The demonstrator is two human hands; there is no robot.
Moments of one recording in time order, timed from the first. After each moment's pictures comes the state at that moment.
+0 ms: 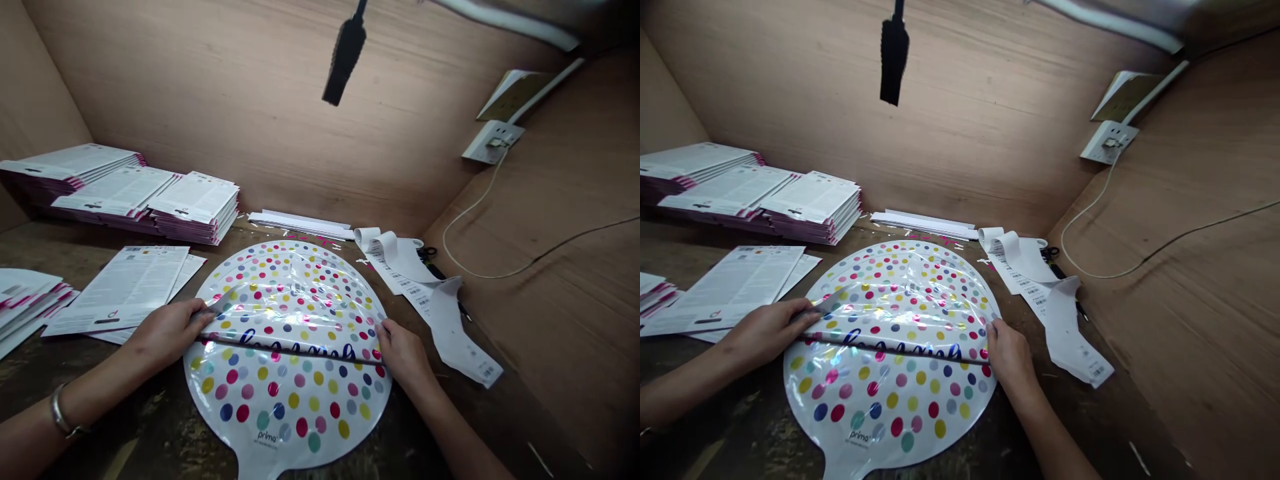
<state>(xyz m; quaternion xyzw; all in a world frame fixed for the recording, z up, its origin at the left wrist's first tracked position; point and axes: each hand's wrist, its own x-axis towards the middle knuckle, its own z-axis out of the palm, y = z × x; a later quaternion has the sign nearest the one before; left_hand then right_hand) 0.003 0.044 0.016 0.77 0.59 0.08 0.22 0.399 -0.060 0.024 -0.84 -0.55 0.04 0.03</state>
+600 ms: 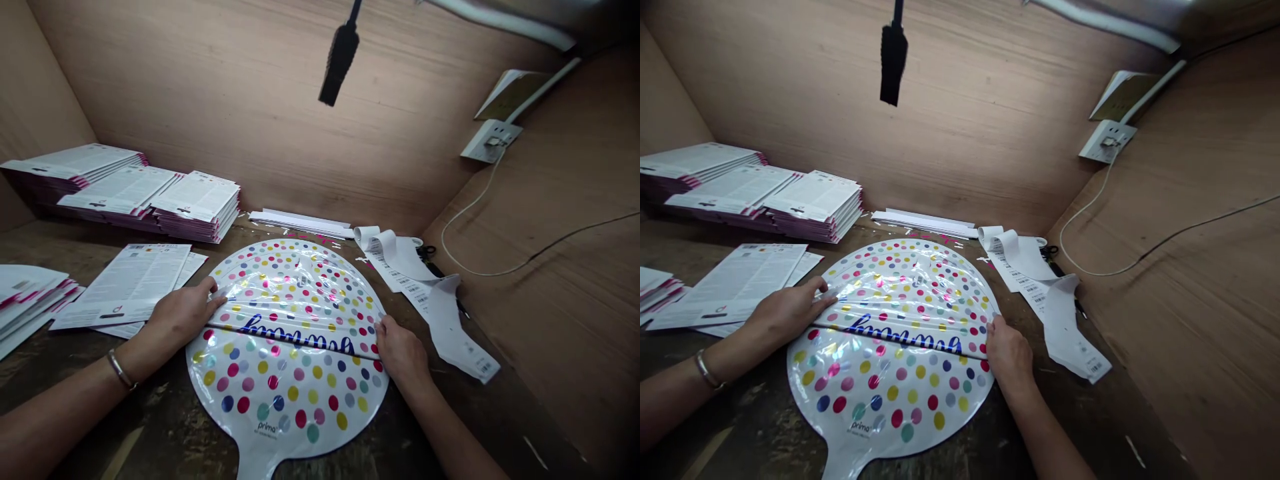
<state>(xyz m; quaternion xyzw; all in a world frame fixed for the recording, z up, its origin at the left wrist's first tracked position) 0.025 0.058 0.020 0.77 0.63 0.00 0.07 0.398 -0.064 0.010 -0.85 -0.52 -0.01 -0.03</state>
